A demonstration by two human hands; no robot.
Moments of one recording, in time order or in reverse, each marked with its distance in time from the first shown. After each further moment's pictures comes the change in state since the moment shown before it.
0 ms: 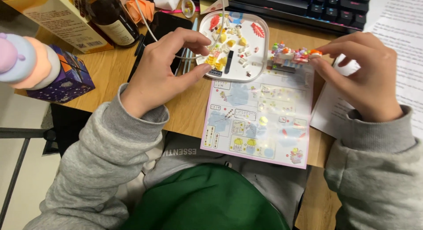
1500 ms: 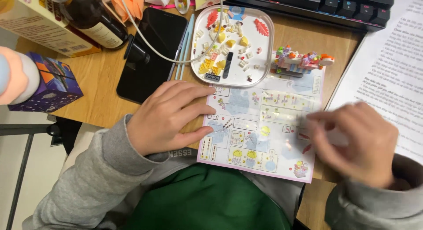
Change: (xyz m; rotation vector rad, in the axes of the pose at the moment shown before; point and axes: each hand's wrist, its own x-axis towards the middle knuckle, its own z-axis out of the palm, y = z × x) left_hand -0.039 -0.006 0.025 0.342 -0.231 0.223; right_hand -0.058 -0.051 0.001 -0.001 0.038 0.134
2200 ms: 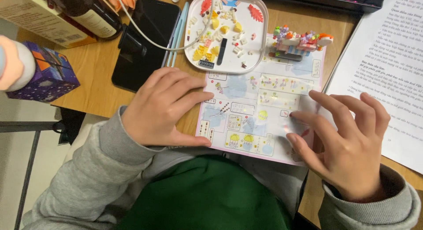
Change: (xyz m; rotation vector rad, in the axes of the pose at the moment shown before) left_hand 0.001 0.009 0.001 0.180 -0.026 0.057; right_hand -0.026 -0.017 0.011 -0.410 0.006 -0.207
